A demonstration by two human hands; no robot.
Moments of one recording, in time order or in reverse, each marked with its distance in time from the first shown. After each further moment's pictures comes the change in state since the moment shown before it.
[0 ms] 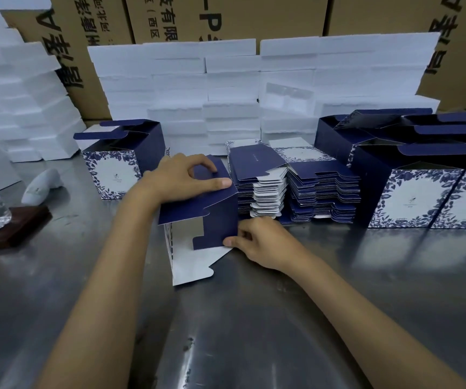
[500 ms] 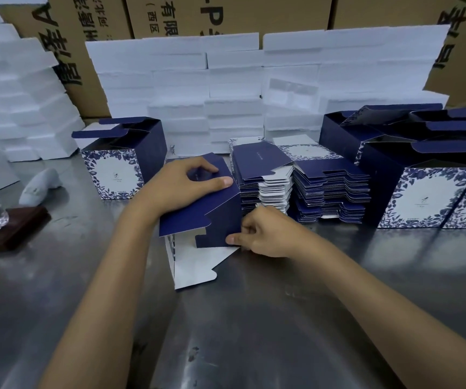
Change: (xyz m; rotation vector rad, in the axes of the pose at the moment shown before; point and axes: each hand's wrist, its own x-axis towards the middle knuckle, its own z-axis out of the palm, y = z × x) left_hand 0.007 -0.024 0.018 -0.247 0.107 0.079; right_hand 0.019 -0.005 -0.016 -0.006 -0.116 0.018
